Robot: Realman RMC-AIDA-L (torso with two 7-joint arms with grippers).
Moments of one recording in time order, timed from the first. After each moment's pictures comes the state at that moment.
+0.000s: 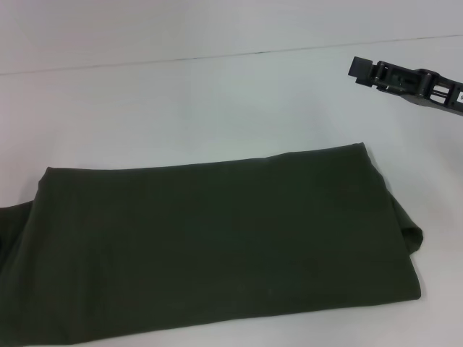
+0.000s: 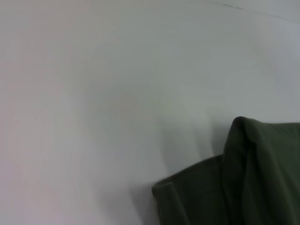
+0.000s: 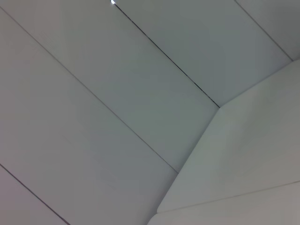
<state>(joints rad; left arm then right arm) -0.52 -2.01 0.28 0.83 2.65 1.49 -1.94 0.56 1.98 -0.23 -0.54 -2.03 -1.68 1.86</state>
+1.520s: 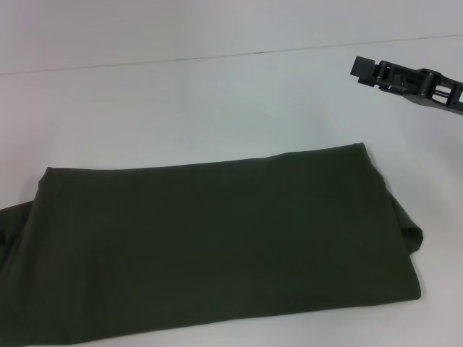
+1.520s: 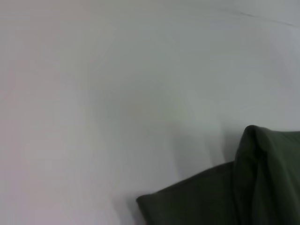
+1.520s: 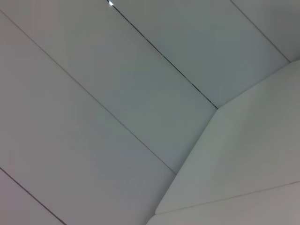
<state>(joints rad) -0.52 -2.01 0.27 0.86 2.66 1.50 -1.97 0.55 1.98 -0.22 -0.54 -2.03 -1.68 1.86</state>
